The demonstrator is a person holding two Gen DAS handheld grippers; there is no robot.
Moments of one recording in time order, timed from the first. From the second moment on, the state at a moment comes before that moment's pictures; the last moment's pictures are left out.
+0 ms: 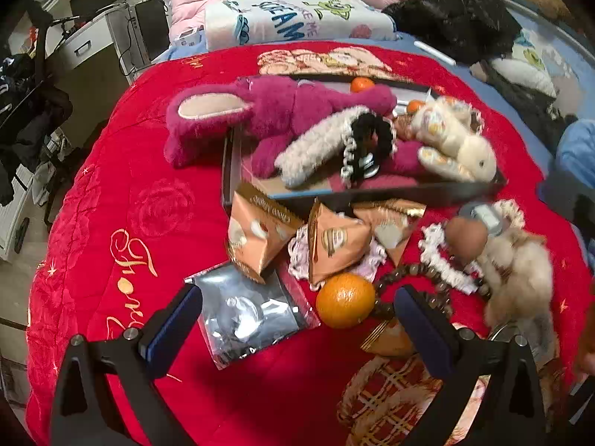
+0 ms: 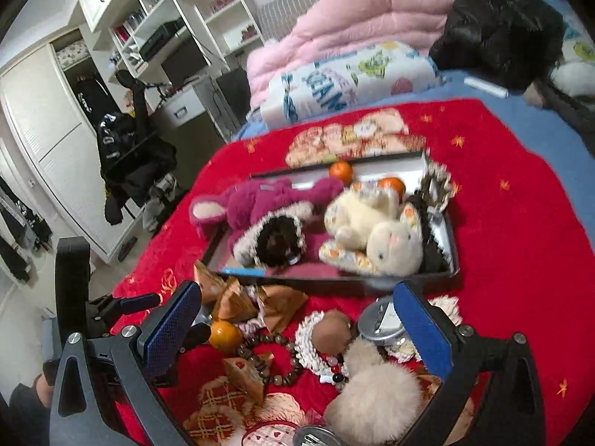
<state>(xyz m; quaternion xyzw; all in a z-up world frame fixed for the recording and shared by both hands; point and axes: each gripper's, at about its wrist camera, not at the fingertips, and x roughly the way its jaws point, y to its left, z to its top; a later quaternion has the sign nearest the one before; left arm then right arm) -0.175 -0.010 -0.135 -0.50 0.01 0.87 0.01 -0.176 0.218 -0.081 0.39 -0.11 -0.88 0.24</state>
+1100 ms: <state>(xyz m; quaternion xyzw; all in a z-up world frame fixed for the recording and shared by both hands) -0.200 -0.001 -0.184 -0.52 0.01 0.86 -0.03 -0.199 0.187 -0.155 0.49 -0.03 -0.85 0.18</state>
